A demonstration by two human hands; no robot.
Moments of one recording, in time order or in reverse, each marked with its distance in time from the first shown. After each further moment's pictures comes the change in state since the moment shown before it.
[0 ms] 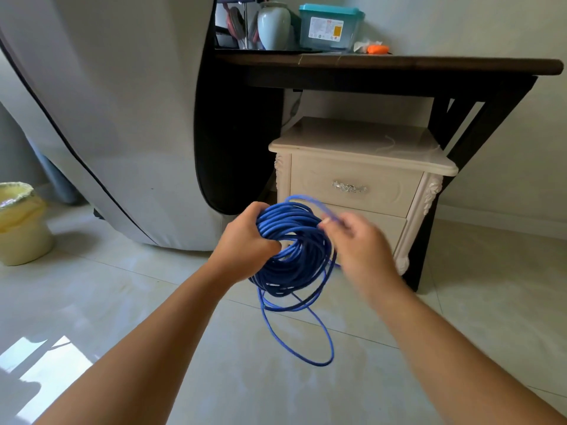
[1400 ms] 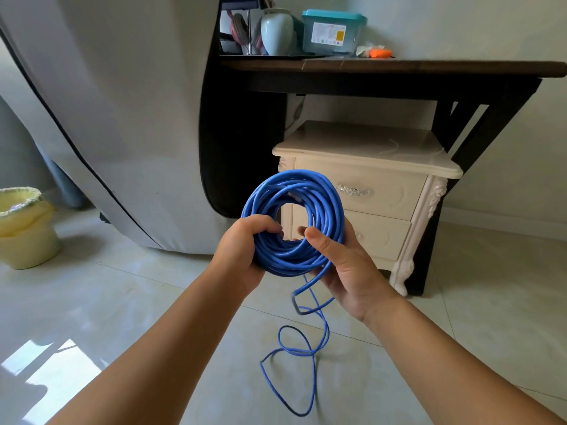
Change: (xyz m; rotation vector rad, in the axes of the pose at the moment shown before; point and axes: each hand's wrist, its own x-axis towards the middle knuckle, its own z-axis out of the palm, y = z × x) left_hand -0.012 0.026 0.000 -1.019 0.041 -0.441; right_hand -0.012 -0.006 0.017 0.832 -0.341 0.236
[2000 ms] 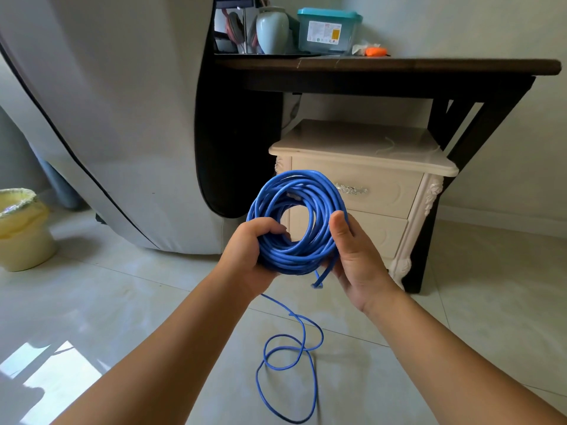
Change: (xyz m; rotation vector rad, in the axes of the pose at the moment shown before) left_hand 0.006 -0.009 0.006 -0.069 -0.065 -0.132; right_hand 0.008 -0.003 -0.012 -0.205 0.084 -0.112
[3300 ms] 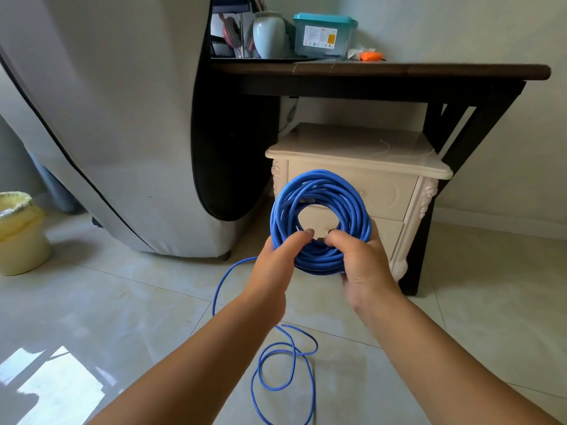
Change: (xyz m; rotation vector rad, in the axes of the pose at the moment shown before) left_hand -0.009 -0.038 0.027 0.254 0.065 0.150; right_hand -0.003 -0.002 -0.003 0.055 0.382 0.078
